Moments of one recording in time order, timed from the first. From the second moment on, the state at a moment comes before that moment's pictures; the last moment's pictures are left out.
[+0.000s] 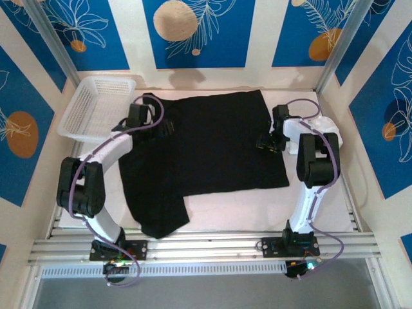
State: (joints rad) left arm -0.24 1.68 1.15 -0.30 0.16 -0.48; right arm 0.01 1.98 1.33 -0.68 -0.13 0.28
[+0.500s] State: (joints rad) left arm -0.25 1.46 0.92 -0.32 0.18 -0.51; right arm -0.07 1.74 1.16 -0.76 -0.05 0.32
